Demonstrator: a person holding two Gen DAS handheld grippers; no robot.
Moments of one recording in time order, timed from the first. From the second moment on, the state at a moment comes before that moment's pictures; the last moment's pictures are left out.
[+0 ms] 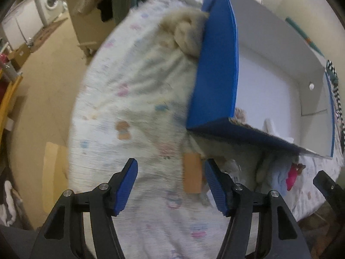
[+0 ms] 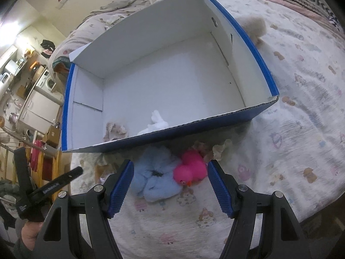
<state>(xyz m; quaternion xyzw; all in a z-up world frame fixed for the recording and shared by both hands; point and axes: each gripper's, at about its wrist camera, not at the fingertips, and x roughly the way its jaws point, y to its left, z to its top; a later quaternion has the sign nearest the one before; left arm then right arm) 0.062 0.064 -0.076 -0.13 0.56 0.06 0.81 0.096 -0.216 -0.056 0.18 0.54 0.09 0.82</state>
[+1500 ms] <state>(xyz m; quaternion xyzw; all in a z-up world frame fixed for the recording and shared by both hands) 0.047 0.049 -0.044 -0.10 0.54 0.02 0.84 0.125 -0.134 -0.111 0.16 0.64 0.12 0.75</state>
